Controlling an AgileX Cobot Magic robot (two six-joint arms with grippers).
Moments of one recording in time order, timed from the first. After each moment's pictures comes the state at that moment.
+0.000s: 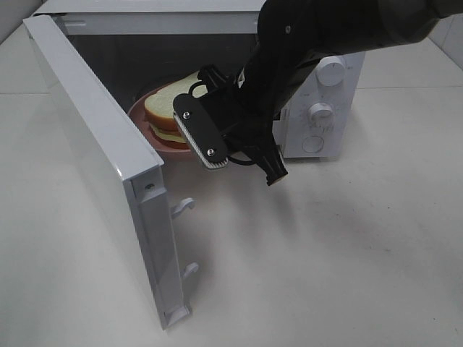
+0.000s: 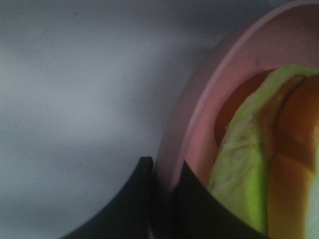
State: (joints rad) left arm 0.06 0.00 -0.50 -0.10 1.04 0.05; right arm 0.65 1.94 -1.36 0.06 0.51 -1.58
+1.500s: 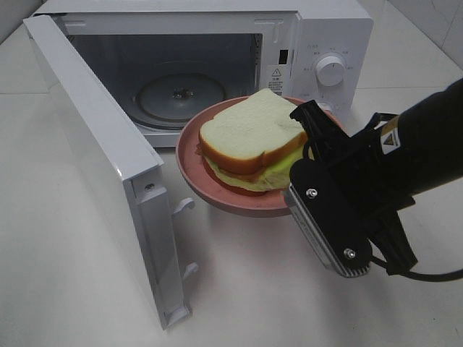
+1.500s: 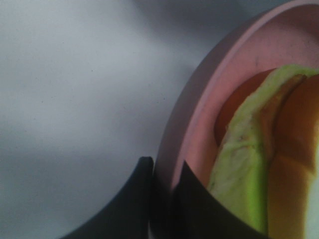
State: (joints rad) left arm 0.06 0.00 -0.50 -0.10 1.04 0.05; right arm 0.65 1.36 -0.69 0.12 0.35 -1.60
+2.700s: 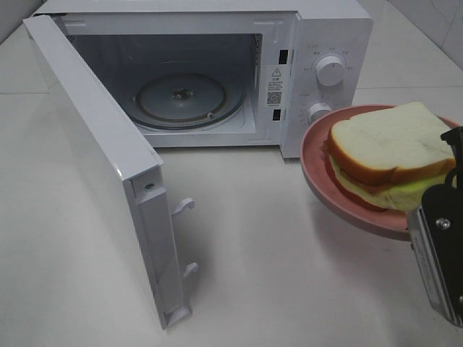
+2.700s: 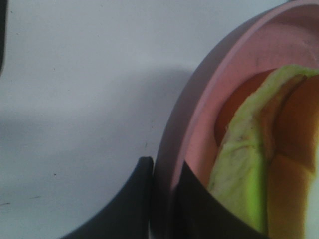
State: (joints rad) left arm 0.06 0.00 -0.50 -0.10 1.04 0.05; right arm 0.65 0.94 -0.44 -0.36 0.55 -0.84
